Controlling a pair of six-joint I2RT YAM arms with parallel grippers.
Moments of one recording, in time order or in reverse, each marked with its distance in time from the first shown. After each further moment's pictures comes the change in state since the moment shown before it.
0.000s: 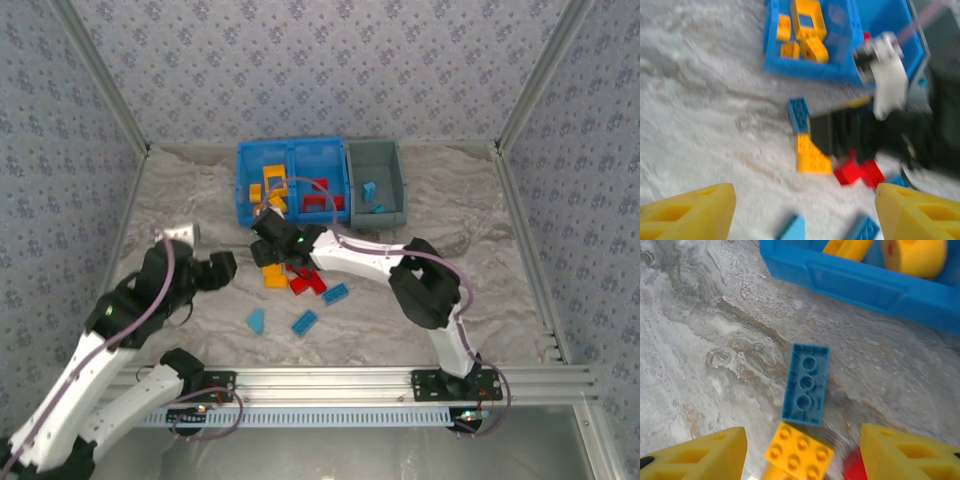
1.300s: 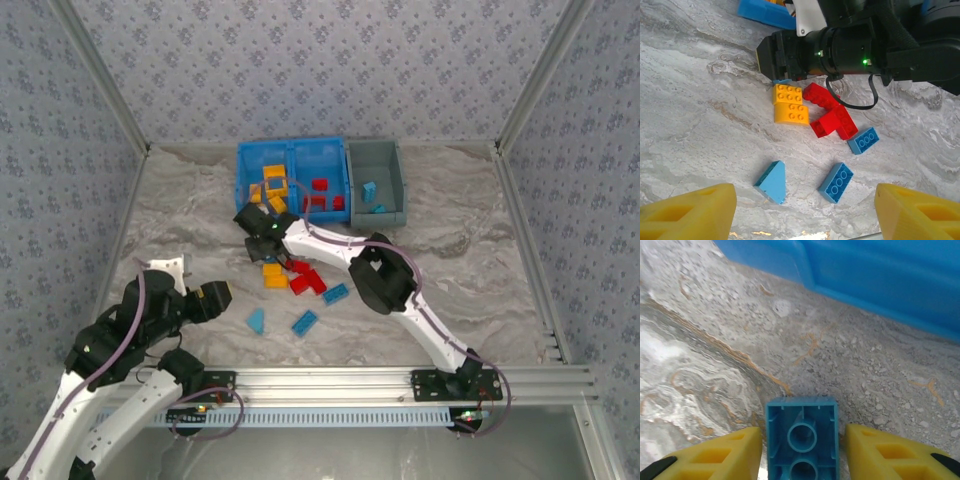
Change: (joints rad) left arm 0.000 -0.163 -0.058 -0.103 0.157 -0.073; right arm -0.039 0.356 0.437 -0.261 -0.029 0.003
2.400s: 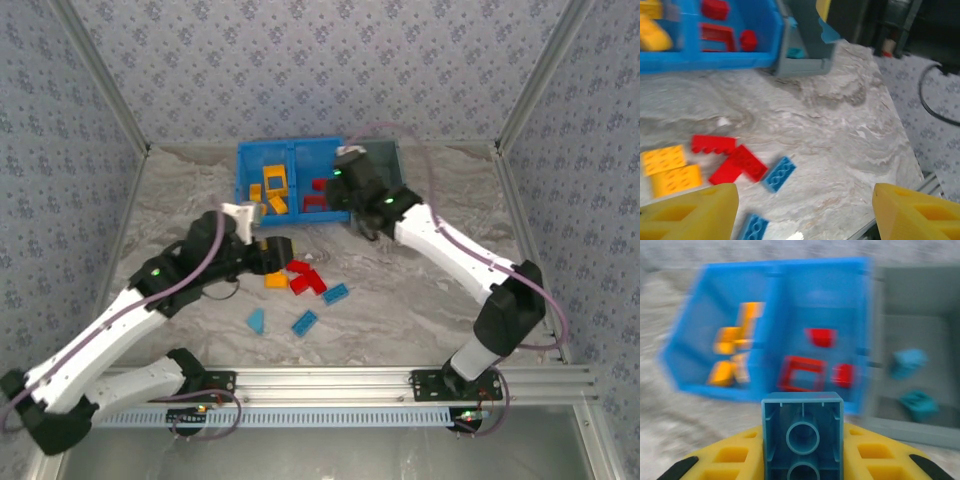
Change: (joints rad) left arm -0.241 0.541 0.189 0.485 0.086 0.029; right arm -0.319 -0.854 -0.632 0.146 0.106 -0.060
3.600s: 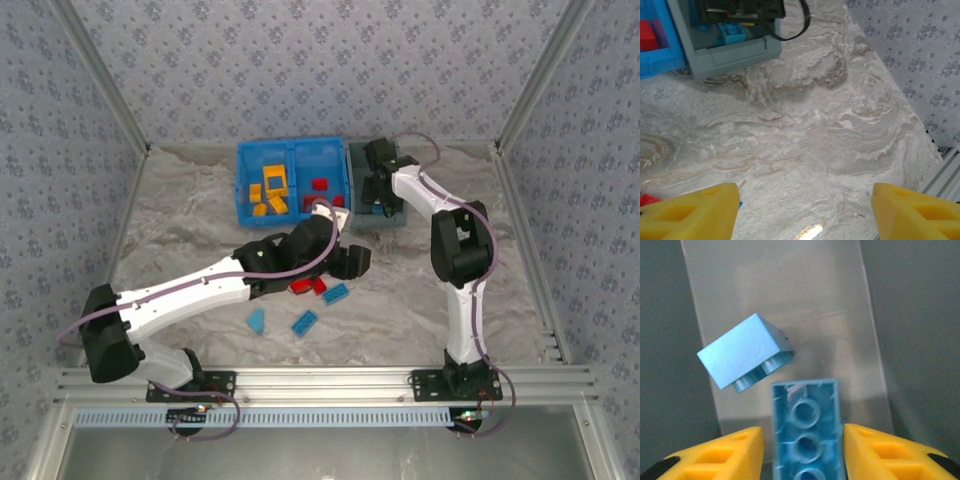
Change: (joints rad) left arm -0.278 0.449 0.190 0.196 -0.179 0.025; right arm -0.296 0.549 0.320 -0.220 -0.131 0.029
